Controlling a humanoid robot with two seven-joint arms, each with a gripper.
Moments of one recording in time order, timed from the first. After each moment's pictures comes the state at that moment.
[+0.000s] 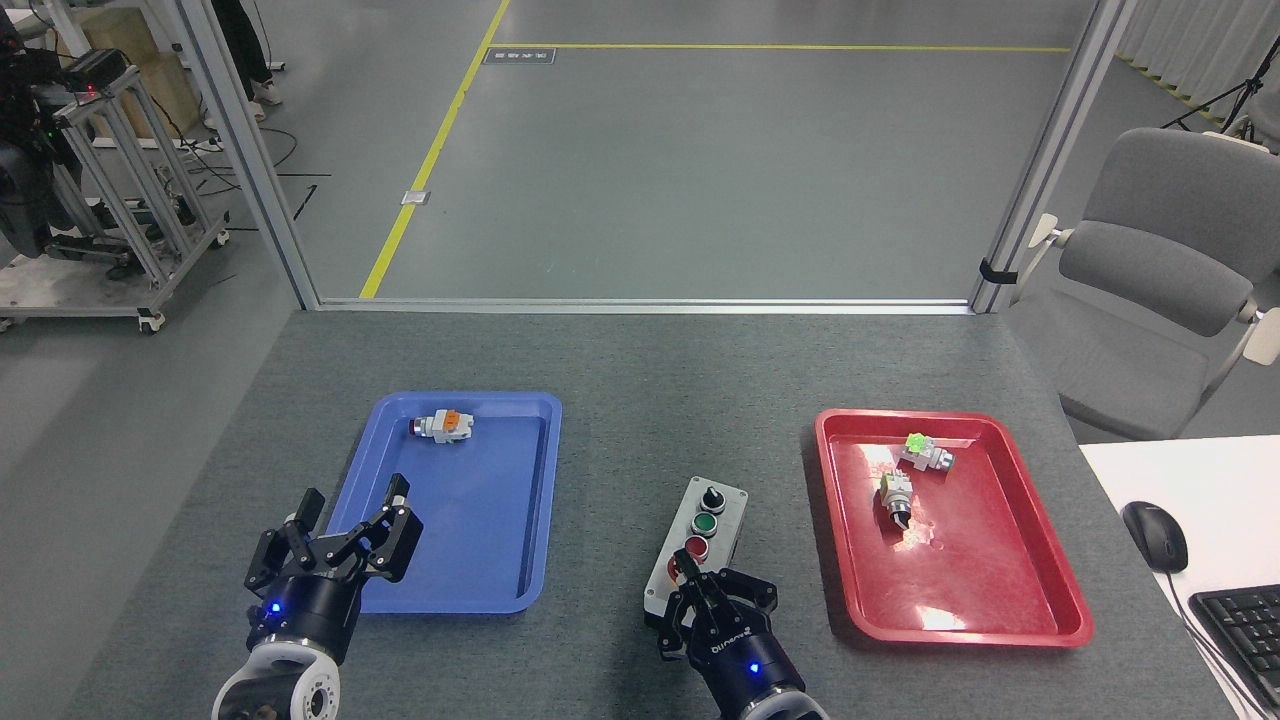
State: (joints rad) left arm -0.08 0.18 -0.04 -1.55 -1.06 0.05 0.01; right arm -0.17 0.02 0.50 -1.21 1.52 0.08 -0.10
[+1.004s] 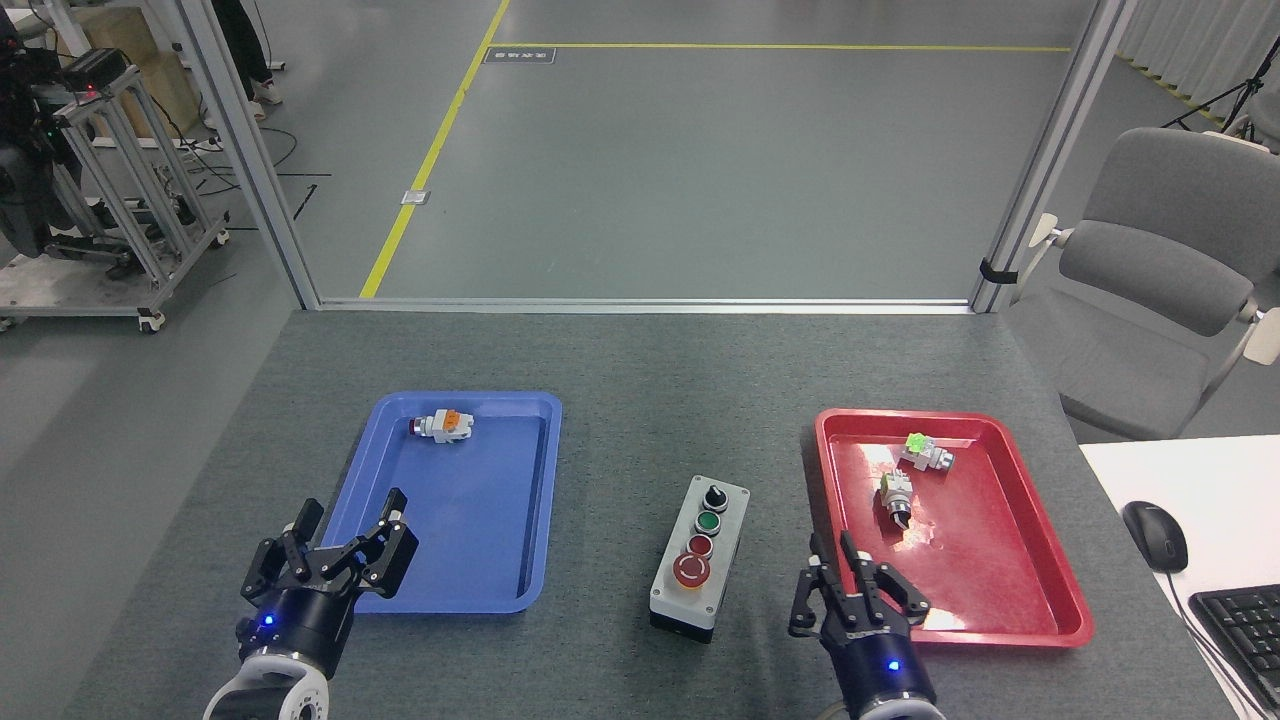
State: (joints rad) left arm -0.07 0.18 -0.01 -1.50 -1.07 -0.05 0.03; right arm -0.07 -0.08 0.25 -1.32 1.37 0.12 -0.15
